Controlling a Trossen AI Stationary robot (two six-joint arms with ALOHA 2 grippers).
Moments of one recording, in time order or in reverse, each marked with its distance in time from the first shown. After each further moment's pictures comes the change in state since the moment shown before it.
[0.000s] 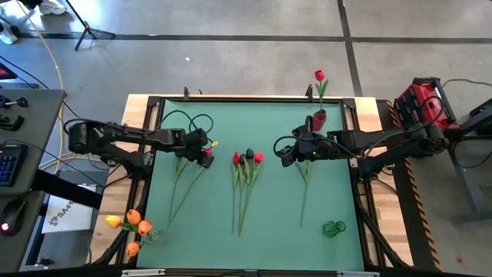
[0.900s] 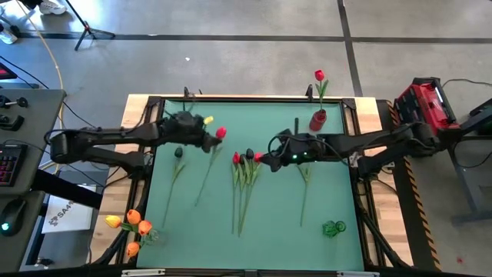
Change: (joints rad) left arm 0.063 -0.270 0.037 0.355 0.125 0.033; right arm -0.009 0.137 0.000 0.365 -0.145 -0.073
